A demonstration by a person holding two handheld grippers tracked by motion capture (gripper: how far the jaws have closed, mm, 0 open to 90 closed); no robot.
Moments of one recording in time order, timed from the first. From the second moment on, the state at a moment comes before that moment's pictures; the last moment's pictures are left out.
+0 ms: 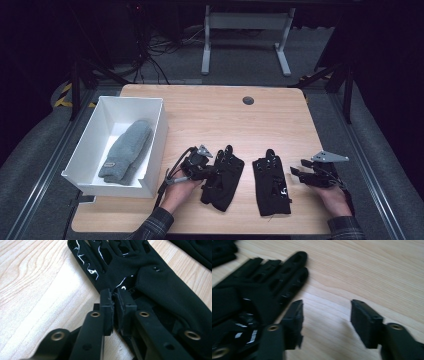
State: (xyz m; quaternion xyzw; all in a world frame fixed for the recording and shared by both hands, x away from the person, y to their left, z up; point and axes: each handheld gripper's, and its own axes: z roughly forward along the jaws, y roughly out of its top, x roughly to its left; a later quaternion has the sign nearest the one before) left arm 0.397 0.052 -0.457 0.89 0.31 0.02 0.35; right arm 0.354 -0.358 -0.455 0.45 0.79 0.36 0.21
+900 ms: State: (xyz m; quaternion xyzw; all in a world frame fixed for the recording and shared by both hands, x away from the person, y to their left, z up) left arm 0.394 0.070 -0.433 0.85 0.33 -0.03 0.42; right arm 0.336 -0.323 -0.456 0.35 0.85 0.37 0.10
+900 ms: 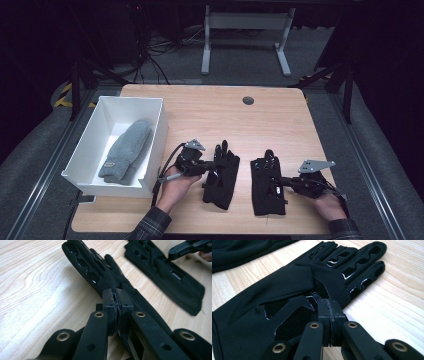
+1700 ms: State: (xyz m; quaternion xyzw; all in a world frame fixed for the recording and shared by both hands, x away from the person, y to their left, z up) left arm 0.387 0.065 -0.416 0.84 0.30 -0.05 0.44; right arm 0.349 -0.261 -0.457 0.30 0.87 0.37 0.08
